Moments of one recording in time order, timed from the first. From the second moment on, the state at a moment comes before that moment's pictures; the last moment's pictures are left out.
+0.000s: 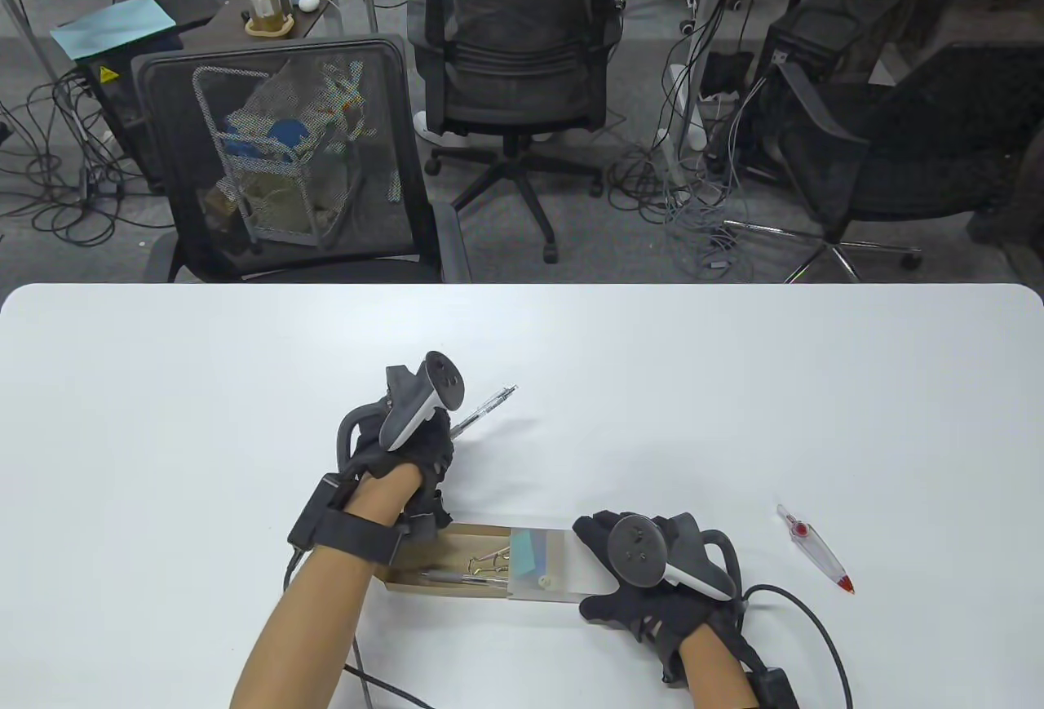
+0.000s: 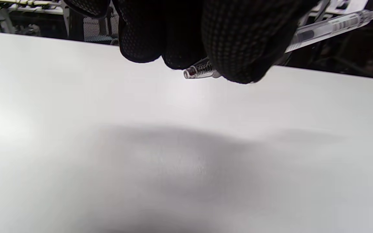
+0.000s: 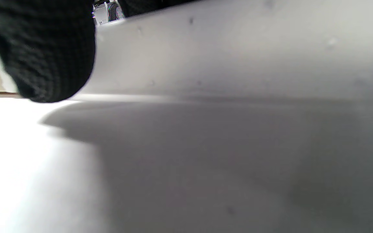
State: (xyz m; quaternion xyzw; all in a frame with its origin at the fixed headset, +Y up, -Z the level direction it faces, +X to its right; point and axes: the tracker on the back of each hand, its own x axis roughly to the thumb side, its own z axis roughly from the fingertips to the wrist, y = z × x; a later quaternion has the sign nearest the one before) left_hand -0.151 -0.676 -0.418 -0.13 0.09 0.05 0.99; right_hand 0.133 -0.771 -0.308 0.17 0.12 0.98 0.08
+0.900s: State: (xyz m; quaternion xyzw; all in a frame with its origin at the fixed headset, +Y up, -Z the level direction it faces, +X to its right) left_hand -0.139 -0.705 -0.286 -0.02 -0.16 -0.30 0.94; right_hand 0.133 -0.771 -0.309 0.17 0.12 0.98 0.08
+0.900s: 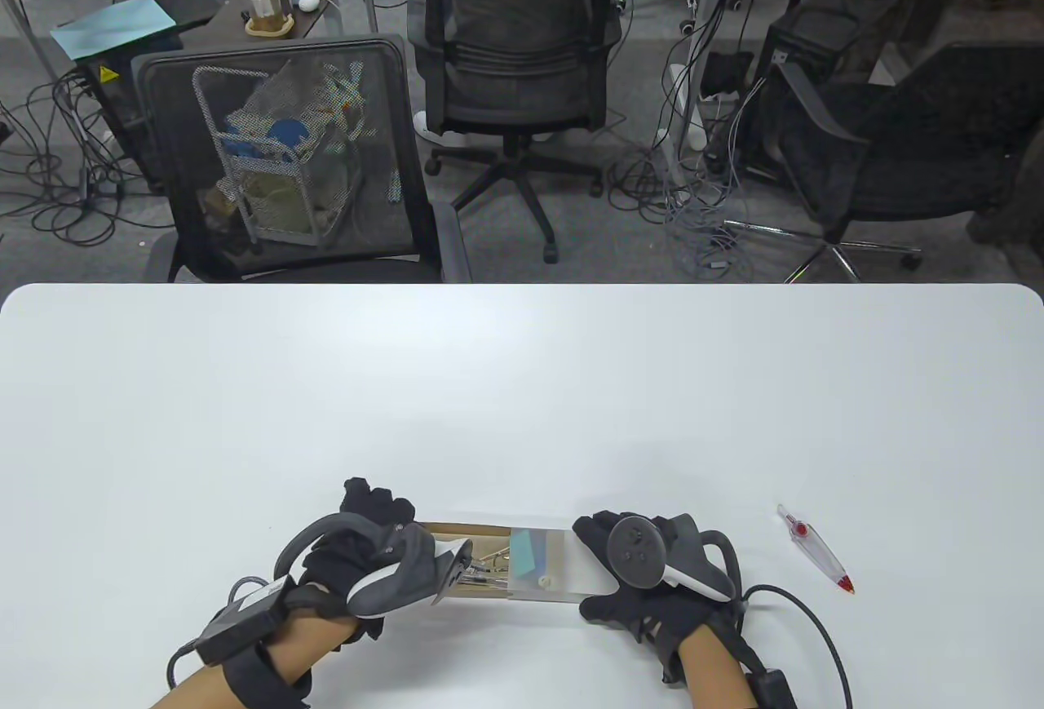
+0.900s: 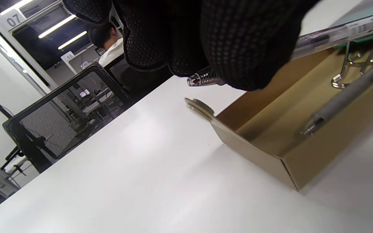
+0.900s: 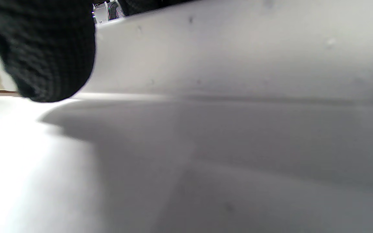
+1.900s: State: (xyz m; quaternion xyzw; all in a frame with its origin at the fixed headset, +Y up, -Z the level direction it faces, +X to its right) left_hand -0.093 -0.735 -0.296 -0.09 -0.21 -0.25 0.94; right_hand 0.132 -0.771 -0.308 0.17 0.12 0.98 0.08
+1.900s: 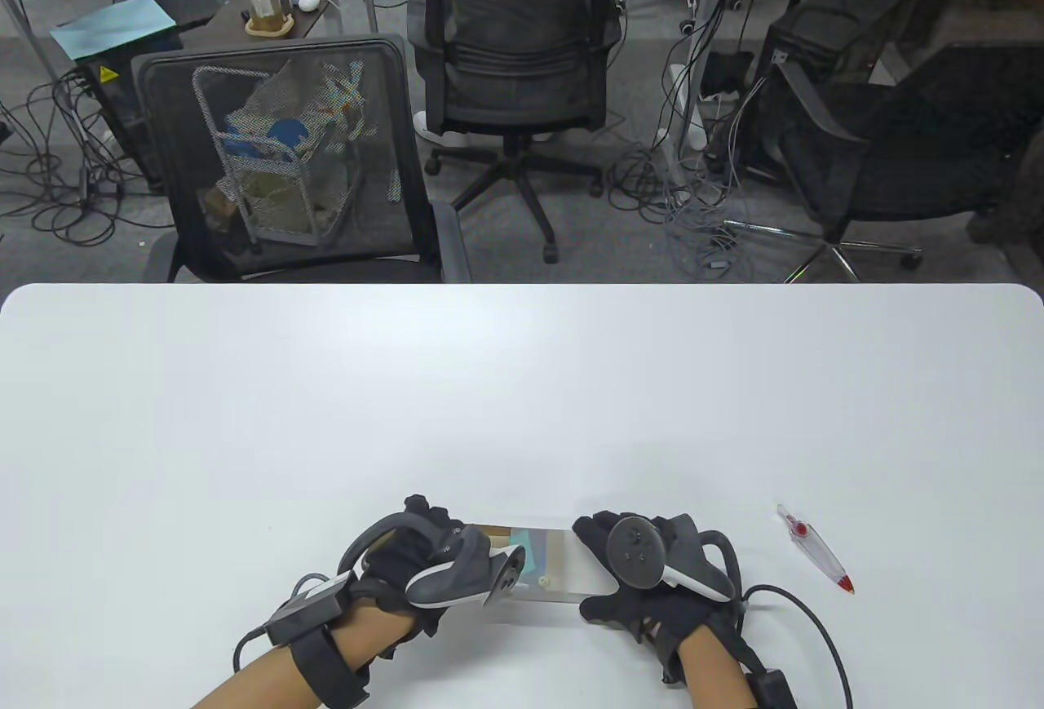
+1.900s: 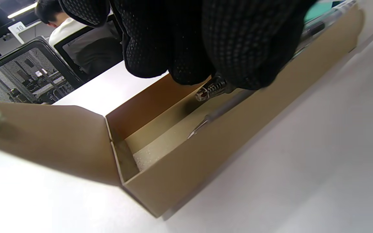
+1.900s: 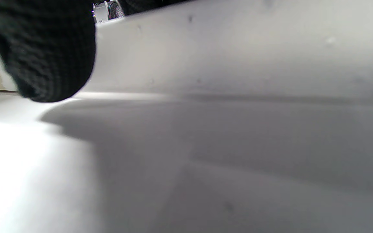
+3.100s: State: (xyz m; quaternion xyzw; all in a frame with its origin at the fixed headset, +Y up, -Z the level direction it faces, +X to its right) left_hand -0.260 -0.712 -0.294 0.05 0.00 0.11 0.99; right_hand 0.132 -0.772 -0.307 0.17 0.11 0.98 0.07
